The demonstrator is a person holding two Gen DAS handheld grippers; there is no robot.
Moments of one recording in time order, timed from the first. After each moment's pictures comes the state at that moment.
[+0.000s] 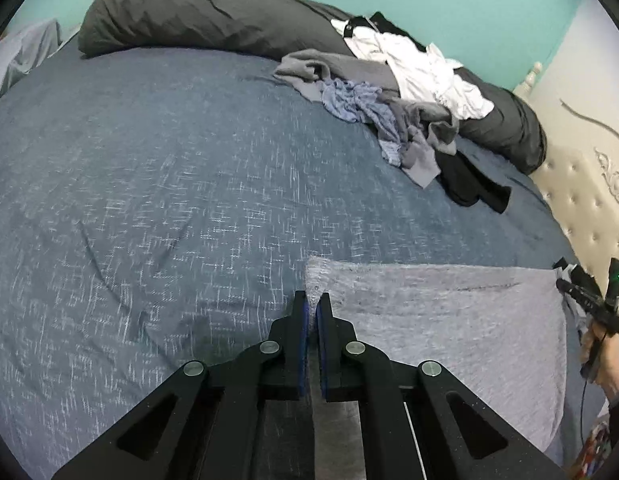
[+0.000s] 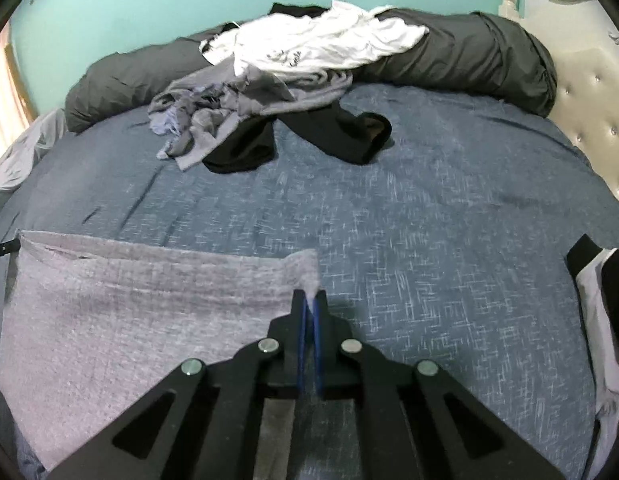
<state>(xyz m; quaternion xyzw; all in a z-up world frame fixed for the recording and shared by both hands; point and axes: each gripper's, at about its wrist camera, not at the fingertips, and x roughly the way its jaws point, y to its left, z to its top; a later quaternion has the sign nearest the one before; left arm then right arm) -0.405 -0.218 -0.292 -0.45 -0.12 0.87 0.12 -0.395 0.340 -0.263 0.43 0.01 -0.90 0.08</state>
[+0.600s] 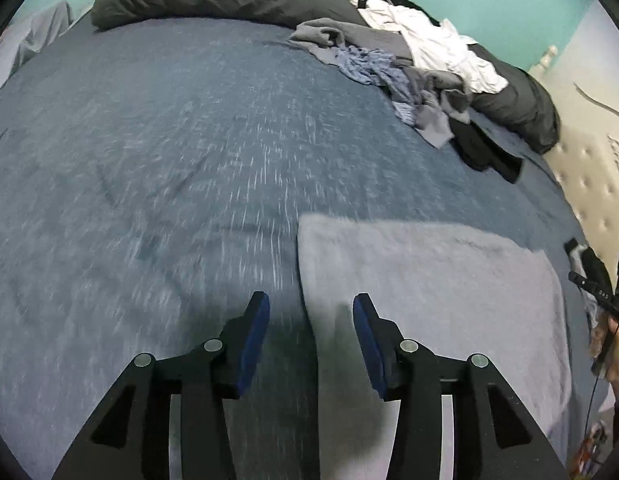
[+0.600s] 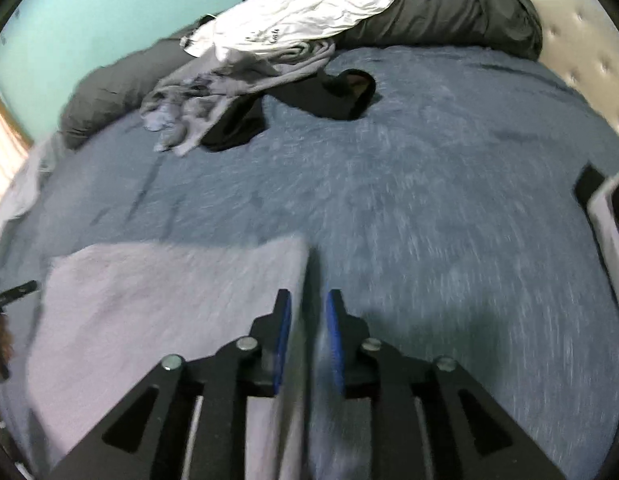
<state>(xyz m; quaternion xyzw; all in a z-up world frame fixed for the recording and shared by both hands) -0.347 -0.220 -0.295 -0.49 -0.12 0.86 0.11 -0.345 0.365 -0.267 0.47 -0.08 -0.87 0.11</state>
